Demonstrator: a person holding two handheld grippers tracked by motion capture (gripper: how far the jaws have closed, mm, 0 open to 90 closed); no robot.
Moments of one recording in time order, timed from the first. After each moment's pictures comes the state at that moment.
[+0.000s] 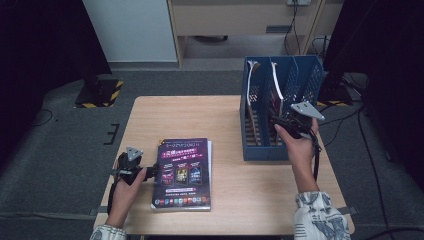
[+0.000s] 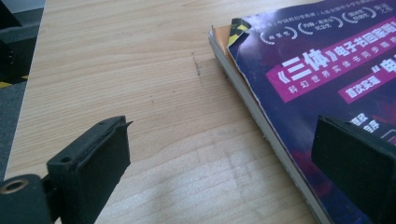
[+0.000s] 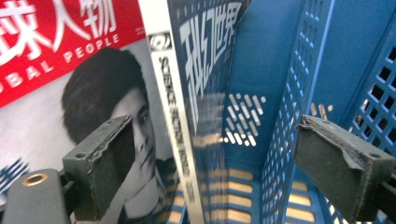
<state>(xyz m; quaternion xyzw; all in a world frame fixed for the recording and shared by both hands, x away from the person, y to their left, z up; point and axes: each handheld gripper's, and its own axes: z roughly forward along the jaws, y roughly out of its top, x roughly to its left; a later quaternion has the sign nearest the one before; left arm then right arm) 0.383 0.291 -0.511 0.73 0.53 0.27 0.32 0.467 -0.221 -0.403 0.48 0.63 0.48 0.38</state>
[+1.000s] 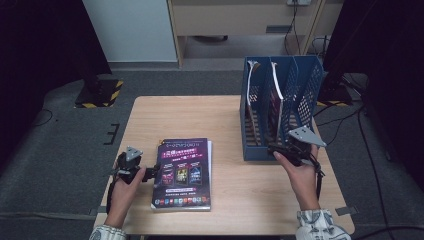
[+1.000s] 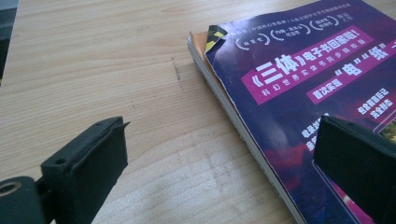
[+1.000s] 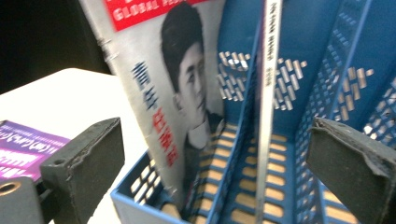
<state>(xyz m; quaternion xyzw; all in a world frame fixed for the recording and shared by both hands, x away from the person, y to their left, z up) 0.382 0.291 -0.505 0.74 0.52 0.24 0.35 0.398 -0.211 -0.424 0.45 0.66 0.50 0.33</state>
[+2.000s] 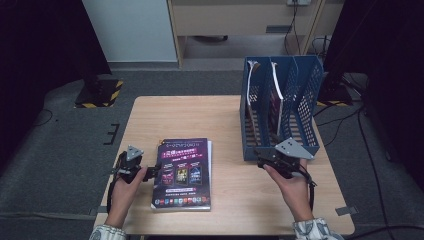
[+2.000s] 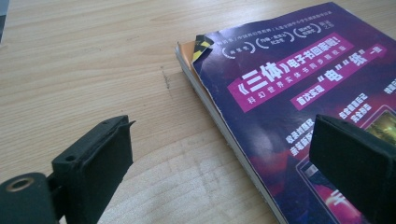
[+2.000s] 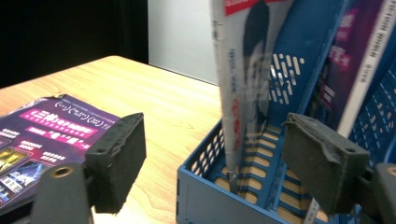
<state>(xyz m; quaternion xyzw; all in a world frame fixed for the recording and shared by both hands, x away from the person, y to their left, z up) 0.380 0.288 -0.498 0.75 0.50 0.24 0.37 0.367 -0.178 -0.431 0.38 0.70 0.51 0.33</state>
